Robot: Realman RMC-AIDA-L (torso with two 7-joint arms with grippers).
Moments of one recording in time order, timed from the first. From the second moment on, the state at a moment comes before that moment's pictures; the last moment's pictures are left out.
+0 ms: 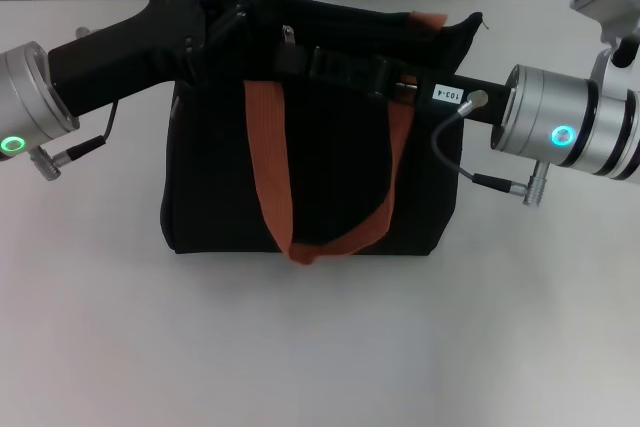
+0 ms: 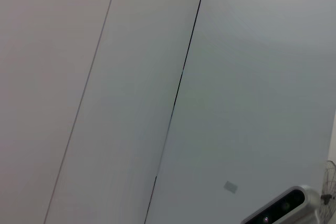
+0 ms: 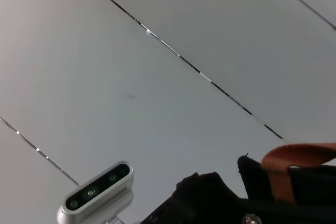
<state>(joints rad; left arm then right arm) -0.60 -2.08 0.68 0.52 1.60 1.69 -1.32 0.78 2.09 -0.93 -0.21 -1.45 -1.50 1.71</state>
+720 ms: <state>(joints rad) -0.60 -2.08 0.67 0.53 1.60 1.69 -1.32 0.78 2.09 -0.93 -0.21 -1.45 -1.53 1.71</state>
